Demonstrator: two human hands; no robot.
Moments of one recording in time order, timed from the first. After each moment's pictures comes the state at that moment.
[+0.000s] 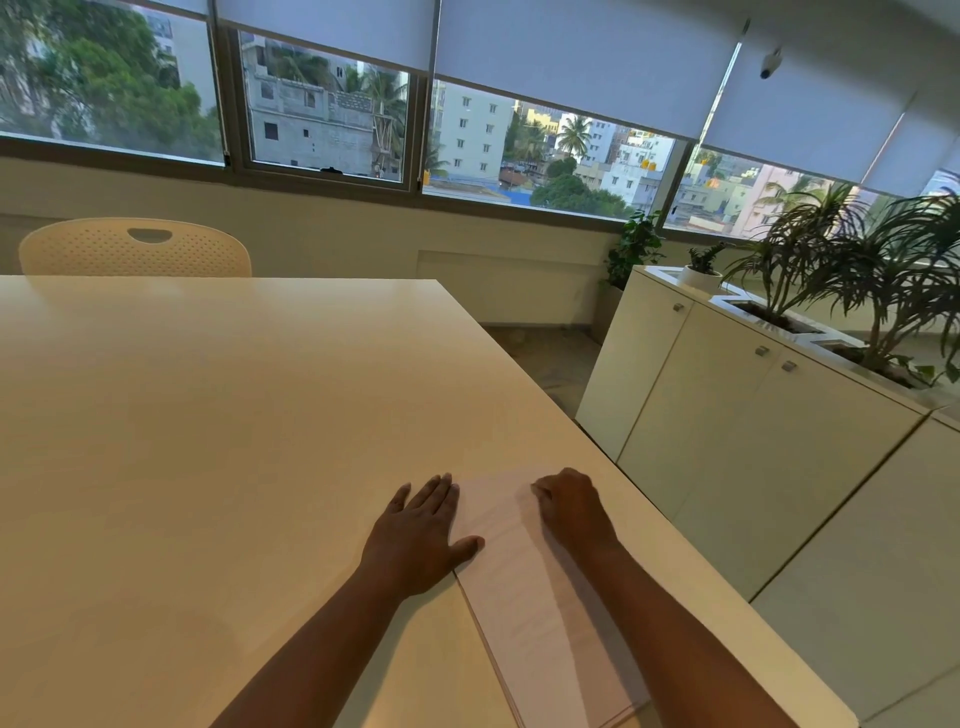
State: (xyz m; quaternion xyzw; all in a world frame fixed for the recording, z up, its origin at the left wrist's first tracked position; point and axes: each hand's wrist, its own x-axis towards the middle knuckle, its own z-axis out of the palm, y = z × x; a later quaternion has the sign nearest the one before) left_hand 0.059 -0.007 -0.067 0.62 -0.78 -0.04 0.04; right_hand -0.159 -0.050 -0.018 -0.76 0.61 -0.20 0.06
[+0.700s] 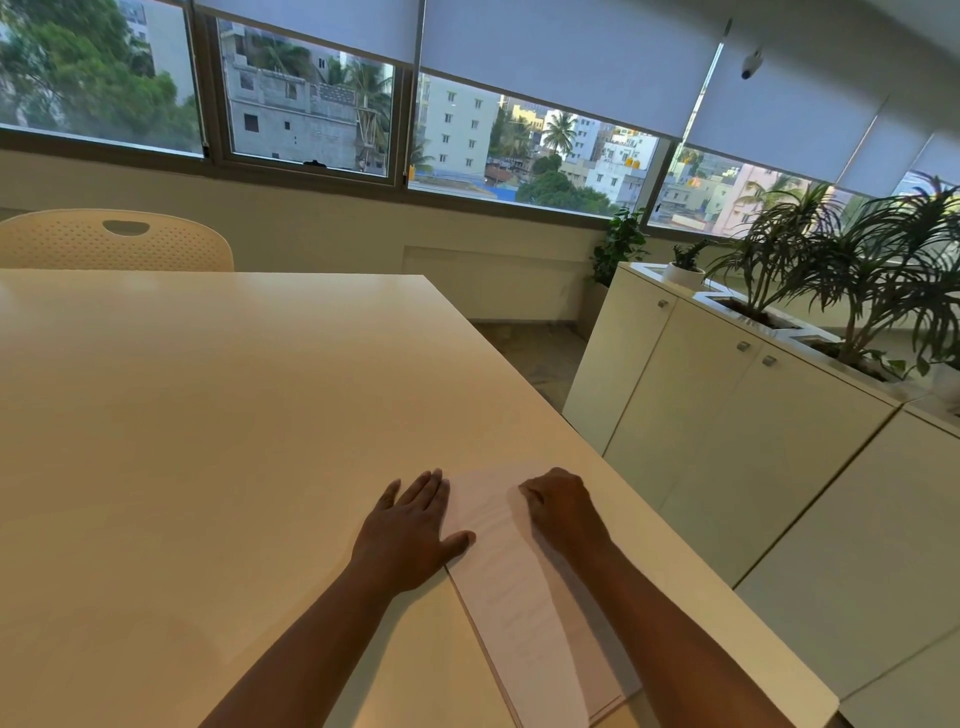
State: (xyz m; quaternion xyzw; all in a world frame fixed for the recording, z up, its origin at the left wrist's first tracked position) left_hand 0.060 -0.006 -0.065 0.62 -0.78 -0.04 0.04; right_hand -0.162 -0.046 -0.023 -0.78 0.59 -0.20 0.06
